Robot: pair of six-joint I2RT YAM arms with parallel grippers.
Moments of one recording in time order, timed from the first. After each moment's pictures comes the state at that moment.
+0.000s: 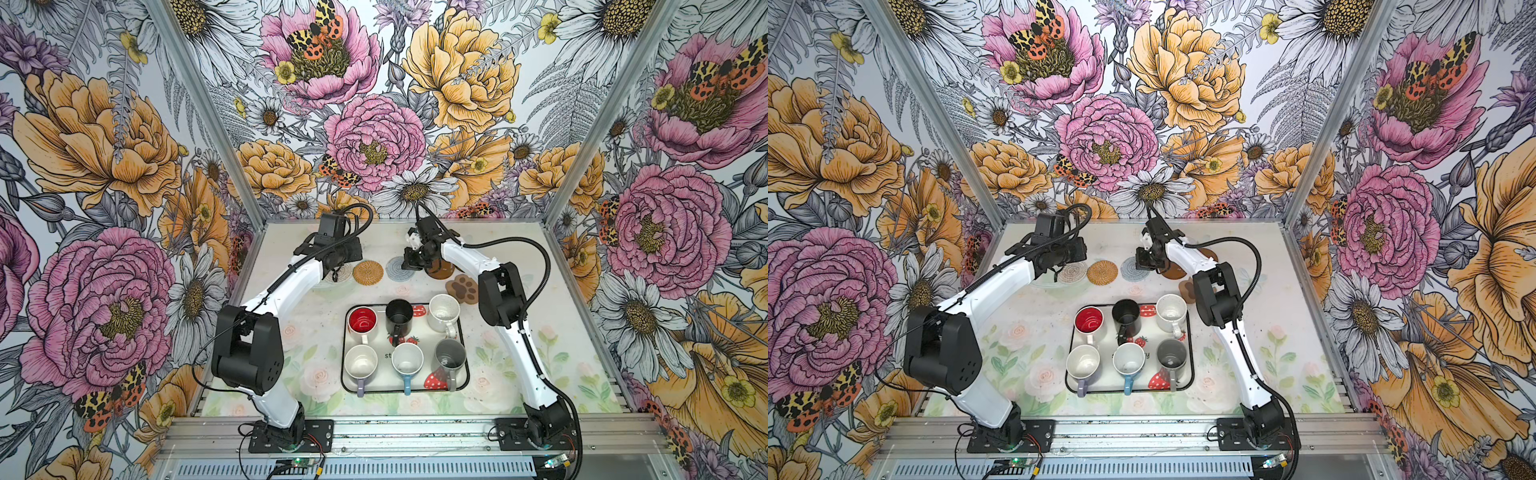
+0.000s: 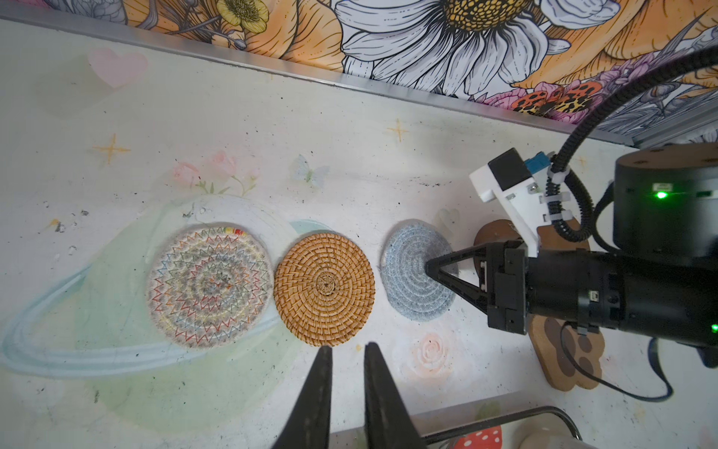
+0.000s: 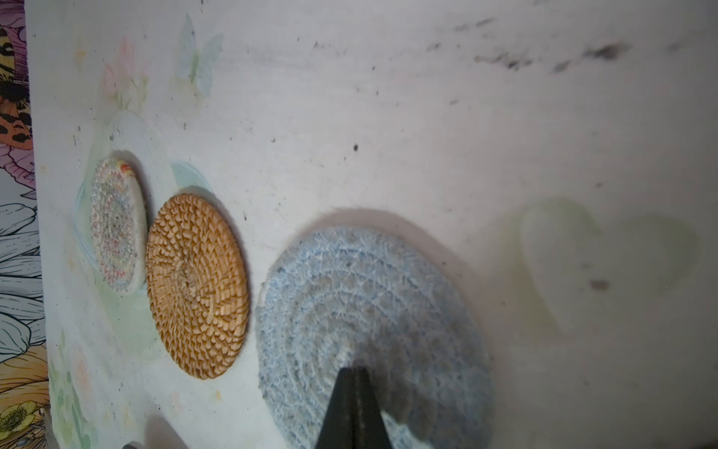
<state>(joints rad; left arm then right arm) -0.29 1.66 1.35 -0.42 0.02 -0.38 0.43 2.55 2.20 -0.76 -0.44 0.35</state>
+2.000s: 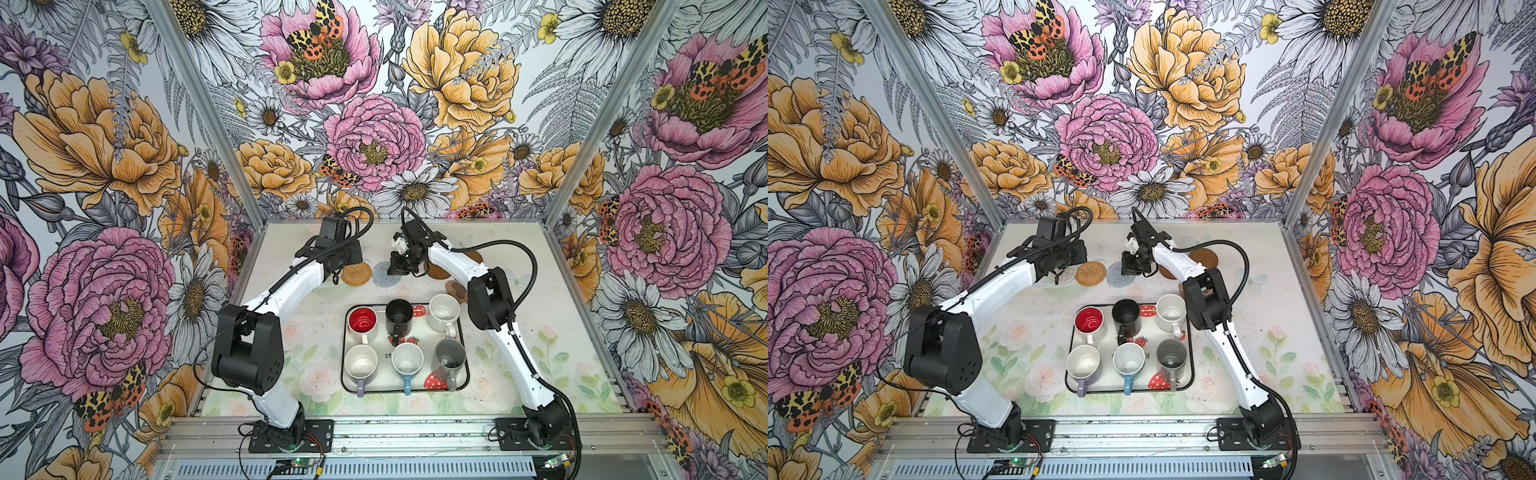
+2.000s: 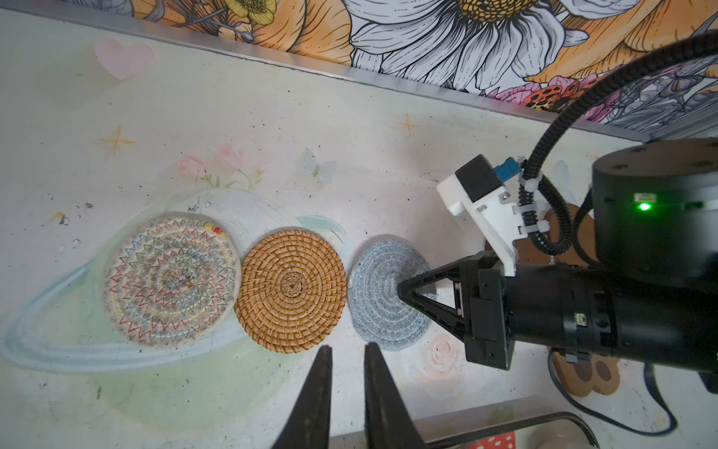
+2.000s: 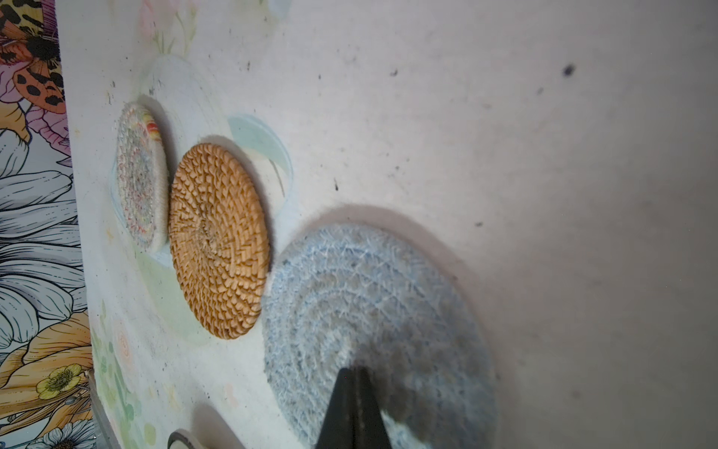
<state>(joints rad) -0.29 1.66 1.32 -0.39 0.00 -0.38 0.50 2.64 2.37 -0.83 -0.50 0.41</state>
